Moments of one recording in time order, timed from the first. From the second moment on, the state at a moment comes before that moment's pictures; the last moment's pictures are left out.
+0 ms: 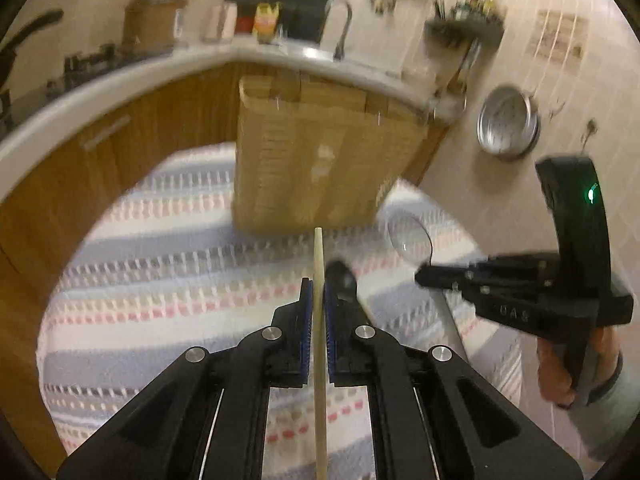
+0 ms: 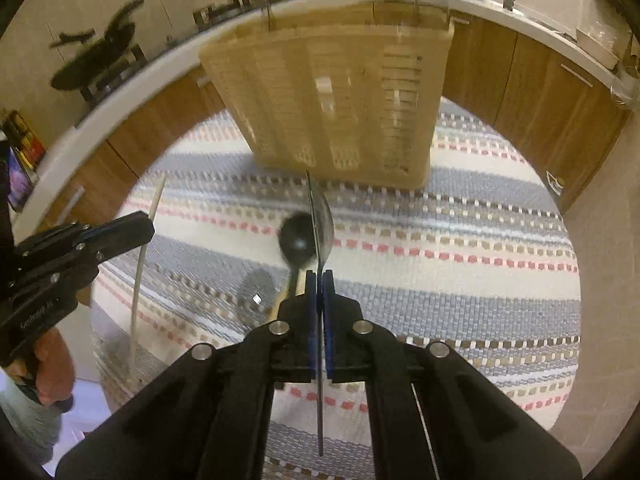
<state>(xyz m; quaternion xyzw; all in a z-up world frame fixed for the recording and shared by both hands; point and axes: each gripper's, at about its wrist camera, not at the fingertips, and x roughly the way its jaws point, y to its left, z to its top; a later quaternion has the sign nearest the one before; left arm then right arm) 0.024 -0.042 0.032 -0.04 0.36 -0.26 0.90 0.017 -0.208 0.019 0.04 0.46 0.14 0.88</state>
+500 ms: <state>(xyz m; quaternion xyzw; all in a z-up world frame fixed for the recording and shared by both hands) 0.069 -0.060 0.173 -0.10 0.05 -0.20 0.97 0.044 -0.235 0.168 0.04 0.15 0.12 0.98</state>
